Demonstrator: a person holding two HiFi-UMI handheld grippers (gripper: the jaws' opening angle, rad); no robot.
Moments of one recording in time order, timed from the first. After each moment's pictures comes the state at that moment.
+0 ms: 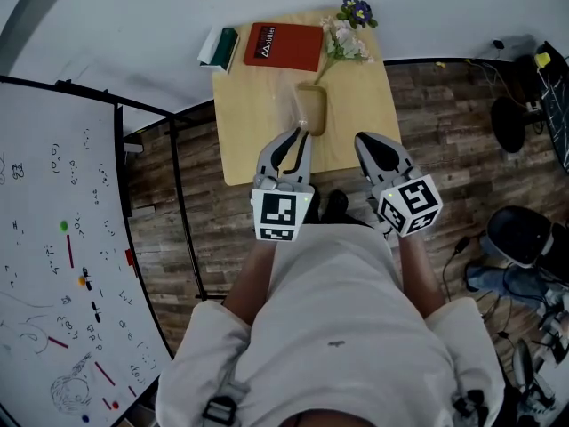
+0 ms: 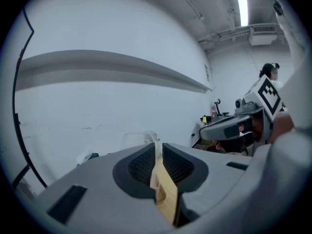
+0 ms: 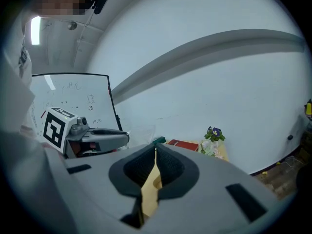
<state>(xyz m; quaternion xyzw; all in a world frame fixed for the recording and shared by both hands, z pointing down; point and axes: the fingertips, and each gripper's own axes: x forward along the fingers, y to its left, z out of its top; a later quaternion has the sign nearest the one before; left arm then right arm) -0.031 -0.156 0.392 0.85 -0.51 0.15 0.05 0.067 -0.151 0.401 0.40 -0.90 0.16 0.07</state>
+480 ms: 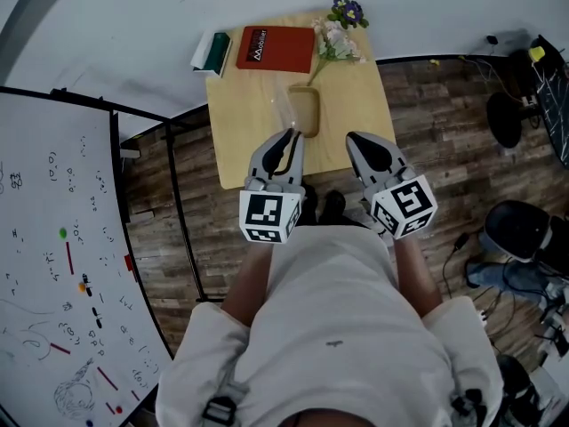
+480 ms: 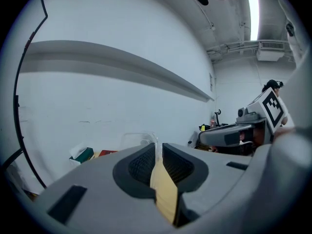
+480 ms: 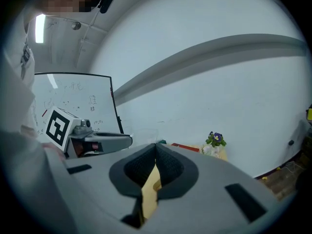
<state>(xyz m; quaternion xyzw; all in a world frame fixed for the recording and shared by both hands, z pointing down) -0.031 -0.158 0.385 0.85 -0.51 0.10 0.09 0.063 -0.150 0.384 0.40 -0.90 0.14 0.06</state>
